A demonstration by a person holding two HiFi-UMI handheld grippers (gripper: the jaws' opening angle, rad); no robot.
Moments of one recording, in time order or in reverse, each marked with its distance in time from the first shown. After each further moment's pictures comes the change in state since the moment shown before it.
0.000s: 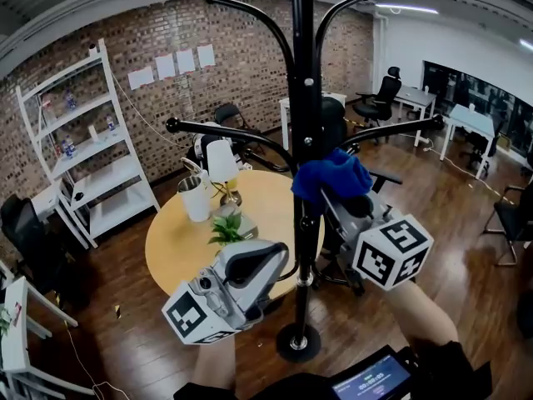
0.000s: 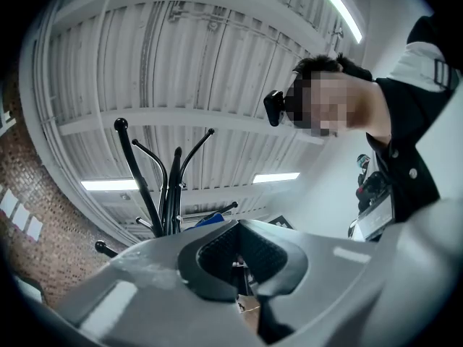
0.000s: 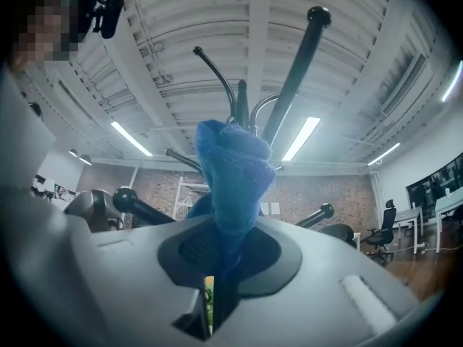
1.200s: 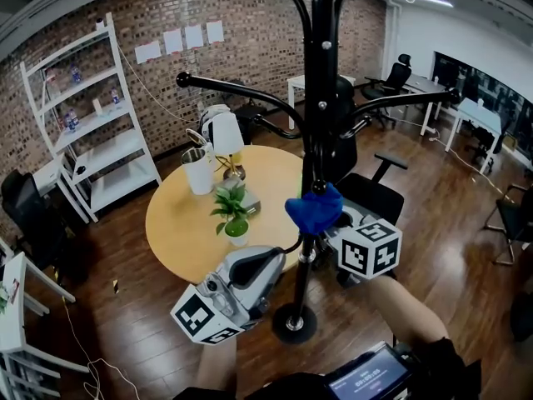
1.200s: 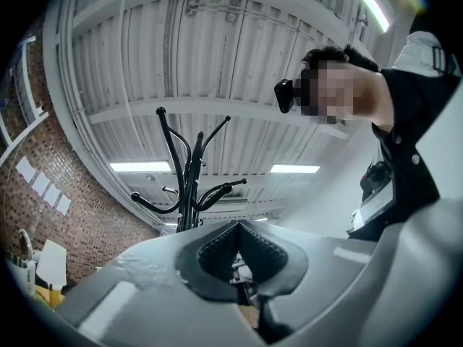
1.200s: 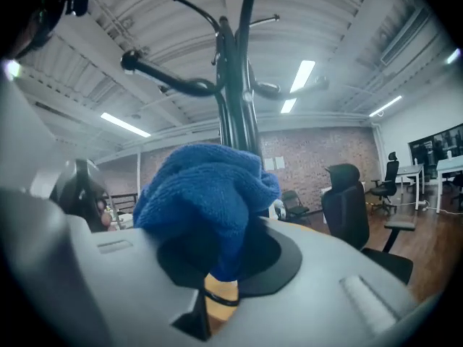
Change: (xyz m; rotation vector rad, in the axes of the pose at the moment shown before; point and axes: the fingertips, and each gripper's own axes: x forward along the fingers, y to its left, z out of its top) left arm -0.061 -0.021 -0.060 -0.099 0.100 0.160; right arm -0.001 0.014 -0.155 0.157 0.316 0.054
